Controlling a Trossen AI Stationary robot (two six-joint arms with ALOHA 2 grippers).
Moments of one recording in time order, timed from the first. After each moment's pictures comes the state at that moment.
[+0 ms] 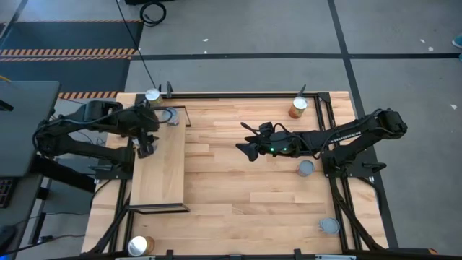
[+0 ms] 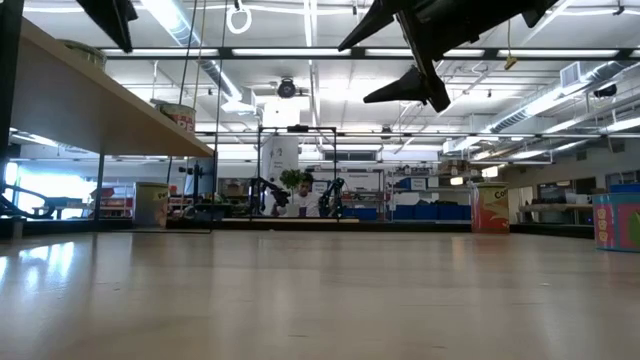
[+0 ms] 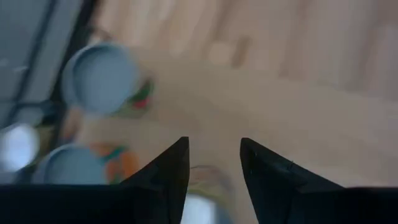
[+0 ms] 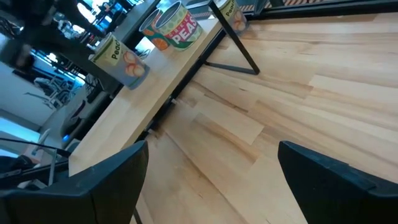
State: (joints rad) left arm 0.10 0.95 1.29 -1.44 -0.18 -0.12; right arm 0.10 1.37 0.83 0.16 0.42 0.90
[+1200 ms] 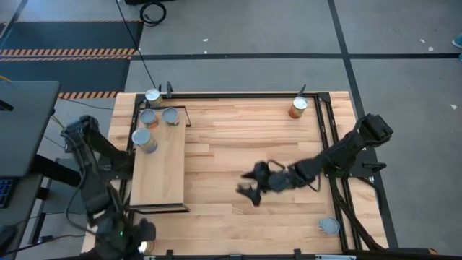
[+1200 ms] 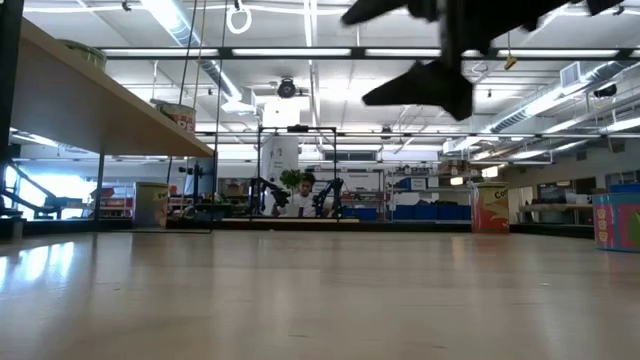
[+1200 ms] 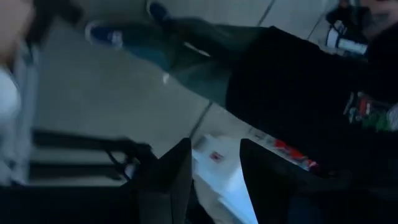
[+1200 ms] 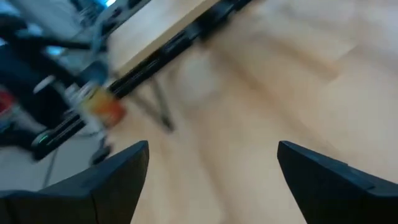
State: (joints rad) left arm -1.06 1.40 1.32 -0.56 0.14 -1.81; right arm 0.44 1.58 0.83 0.29 0.46 0.81
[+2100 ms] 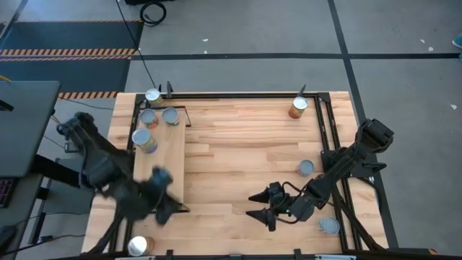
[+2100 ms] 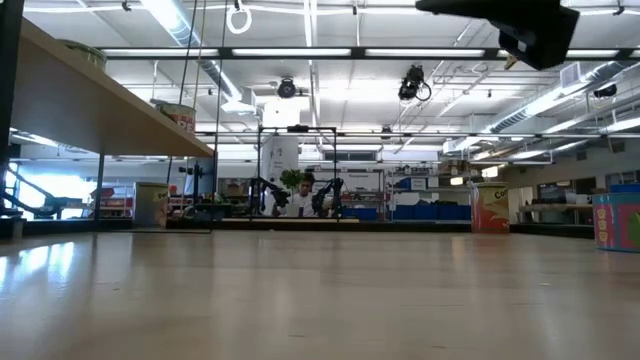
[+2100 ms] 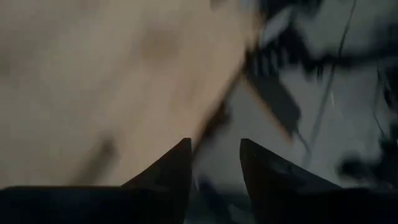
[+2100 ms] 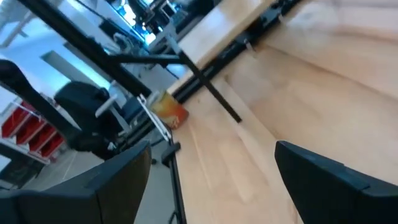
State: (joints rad) left arm -0.79 1.33 1.50 -0.99 -0.41 -1.44; right arm 0.71 1.61 0.83 0.48 0.72 0.93
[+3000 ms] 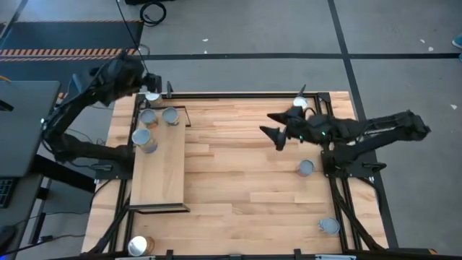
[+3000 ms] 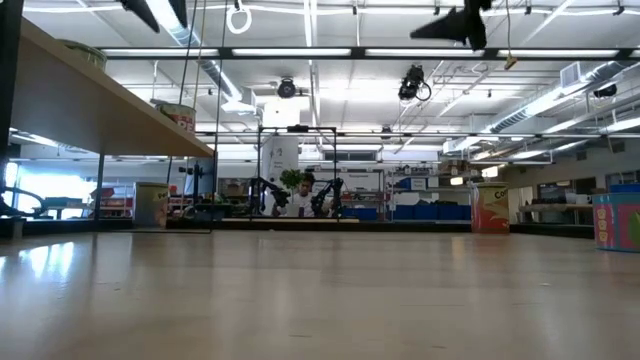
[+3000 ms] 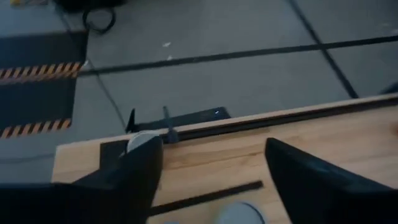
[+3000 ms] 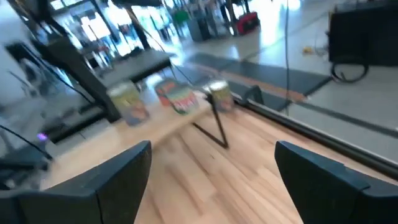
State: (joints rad) left arm 0.58 1.18 1.72 -1.37 -0.57 -0.61; right arm 0.08 0.97 0.83 -0.06 0.50 0.44
